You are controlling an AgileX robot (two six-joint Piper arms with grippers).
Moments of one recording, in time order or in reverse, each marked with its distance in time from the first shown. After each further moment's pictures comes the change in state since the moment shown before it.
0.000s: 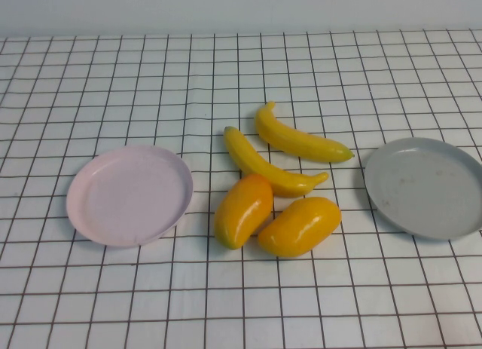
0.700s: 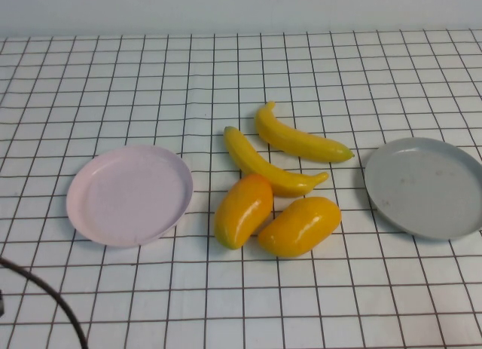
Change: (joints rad) right arm 0.000 0.000 0.000 0.000 0.000 0.000; left arm -0.002 0.489 -0.595 0.116 0.959 0.606
